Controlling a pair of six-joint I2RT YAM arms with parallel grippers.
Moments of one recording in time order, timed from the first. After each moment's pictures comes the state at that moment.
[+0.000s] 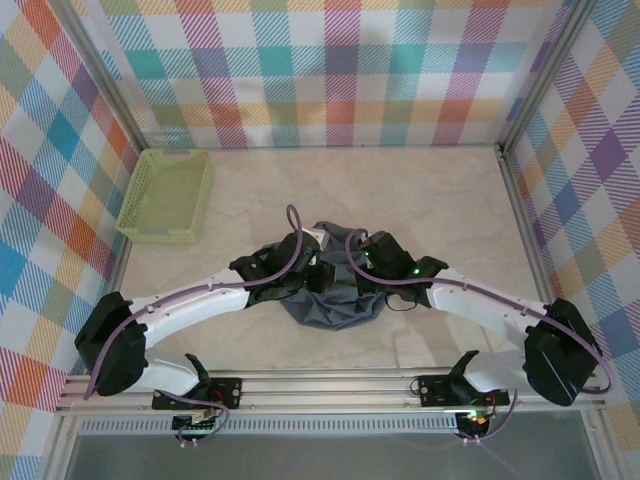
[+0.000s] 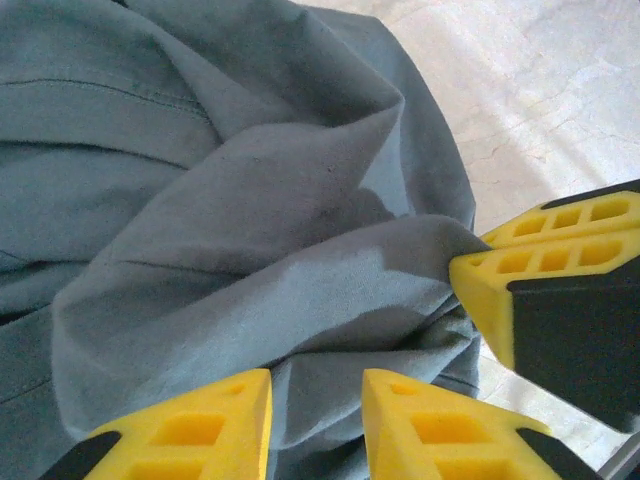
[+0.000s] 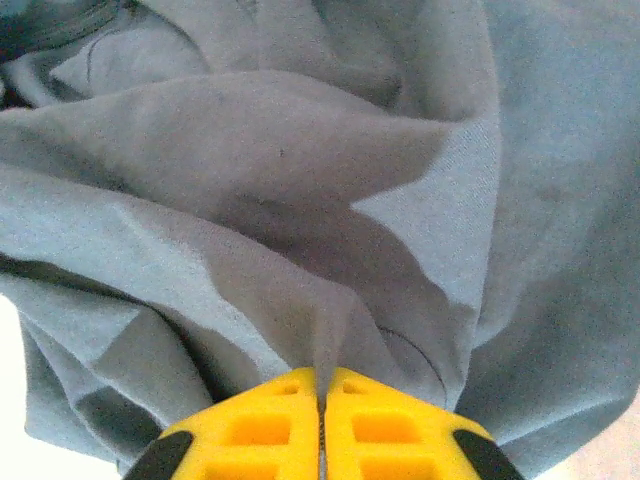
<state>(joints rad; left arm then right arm) -0.89 1.39 0.94 -0.34 -0.03 -0.58 0.79 1.28 0.81 -0.45 0.06 0.48</state>
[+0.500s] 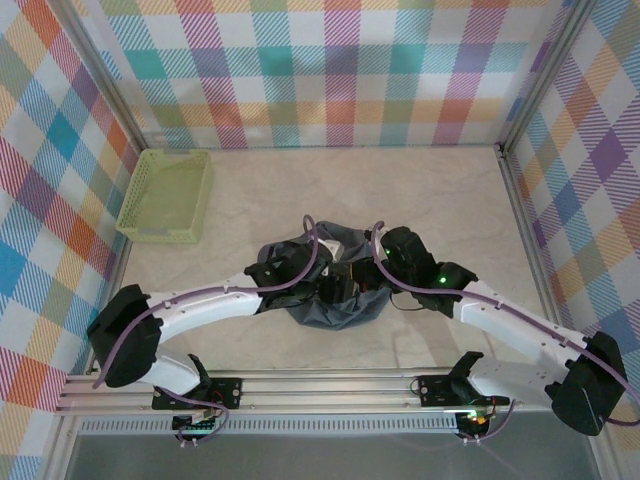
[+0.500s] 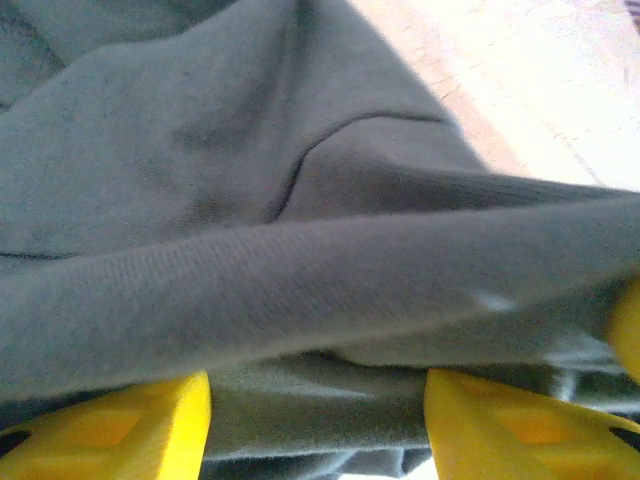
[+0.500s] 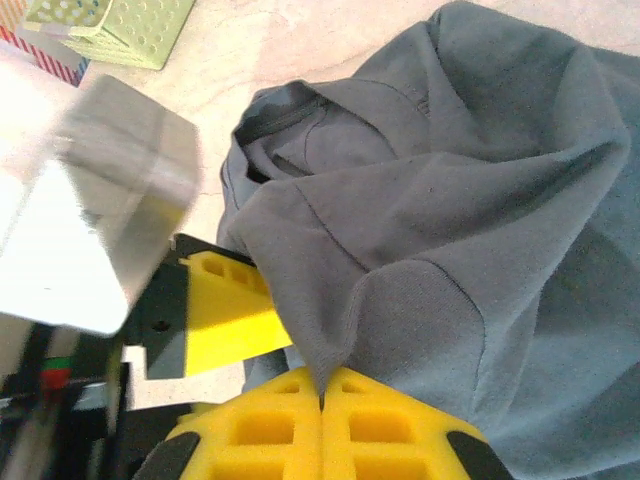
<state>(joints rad) -0.96 1.46 0.92 -0.26 0.01 -0.61 0.79 1.09 0.81 -0.41 -0.12 0.55</state>
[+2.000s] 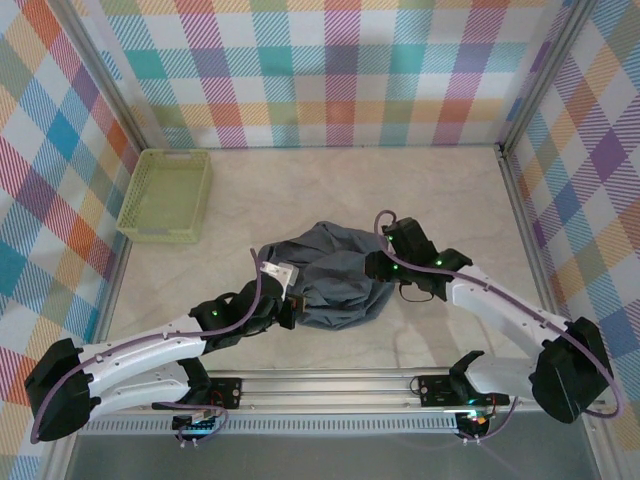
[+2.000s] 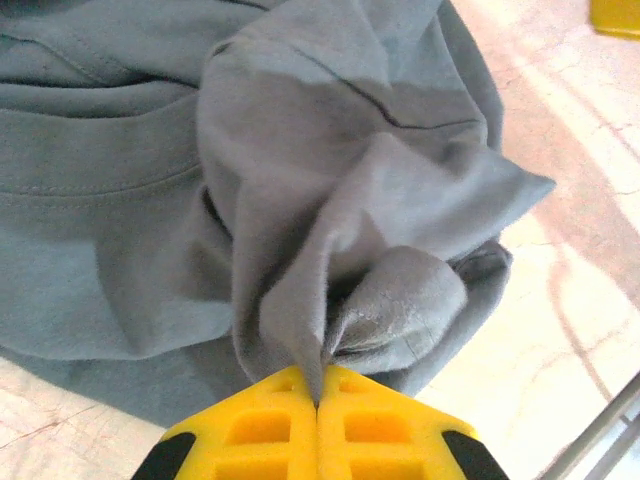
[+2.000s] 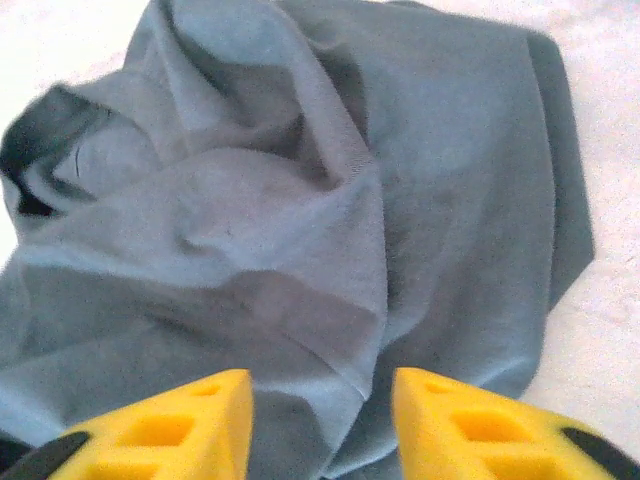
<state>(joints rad) -0.96 0.98 0.51 -0.23 -0.12 -0.61 0.65 1.19 0.84 -0.54 -0.01 0.55</state>
